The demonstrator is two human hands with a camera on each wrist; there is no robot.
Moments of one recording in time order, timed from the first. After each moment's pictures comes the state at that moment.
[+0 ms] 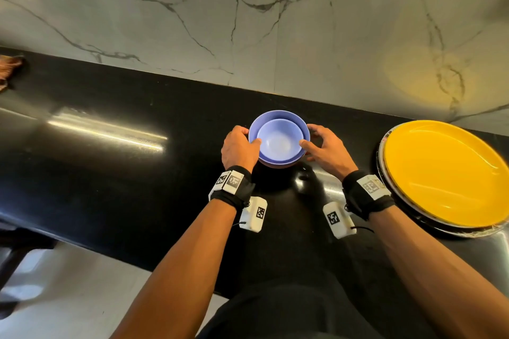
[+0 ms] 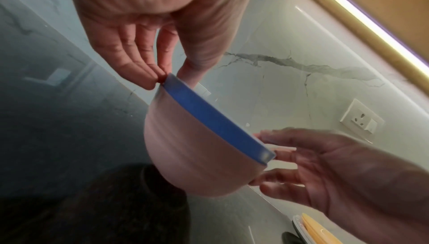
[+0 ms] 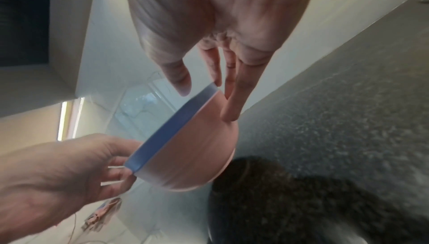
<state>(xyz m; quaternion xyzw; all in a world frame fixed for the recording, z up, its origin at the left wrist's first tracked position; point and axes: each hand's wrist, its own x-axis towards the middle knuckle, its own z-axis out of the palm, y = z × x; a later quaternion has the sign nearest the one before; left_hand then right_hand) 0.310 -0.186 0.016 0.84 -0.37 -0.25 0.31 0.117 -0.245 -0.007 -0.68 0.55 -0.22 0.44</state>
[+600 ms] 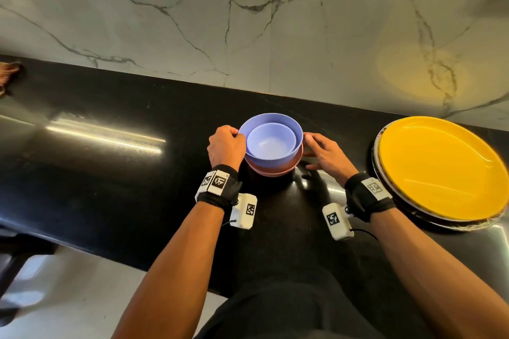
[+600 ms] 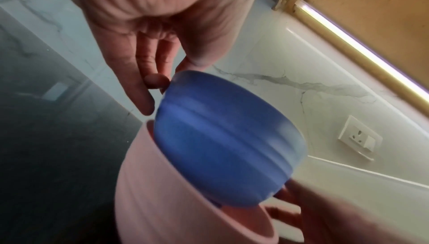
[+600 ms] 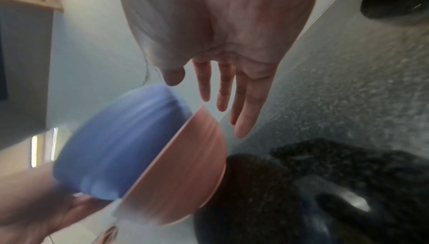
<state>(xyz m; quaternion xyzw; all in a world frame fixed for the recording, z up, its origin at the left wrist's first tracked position) 0.320 -0.174 0.041 0.85 -0.36 -0.22 0.32 0.101 -0.229 -0.002 -0.57 0.53 -0.23 0.59</state>
